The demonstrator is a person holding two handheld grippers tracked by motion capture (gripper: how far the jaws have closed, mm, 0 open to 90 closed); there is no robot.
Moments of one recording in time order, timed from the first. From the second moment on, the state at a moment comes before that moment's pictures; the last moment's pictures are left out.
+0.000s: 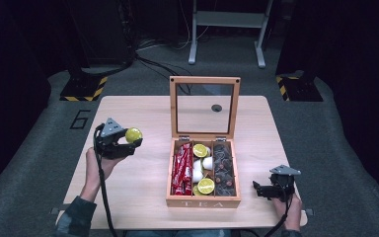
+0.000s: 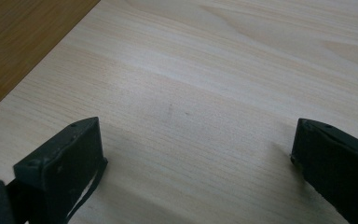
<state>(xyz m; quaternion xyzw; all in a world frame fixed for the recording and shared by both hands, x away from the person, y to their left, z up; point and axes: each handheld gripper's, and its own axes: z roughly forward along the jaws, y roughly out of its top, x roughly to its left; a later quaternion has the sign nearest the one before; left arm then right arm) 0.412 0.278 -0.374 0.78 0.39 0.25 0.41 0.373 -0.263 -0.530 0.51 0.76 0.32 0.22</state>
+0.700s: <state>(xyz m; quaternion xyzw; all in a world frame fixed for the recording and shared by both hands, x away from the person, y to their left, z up) 0.432 0.309 -0.388 0.75 0.45 0.26 0.41 0.373 -0.263 -0.530 0.51 0.76 0.32 0.22</state>
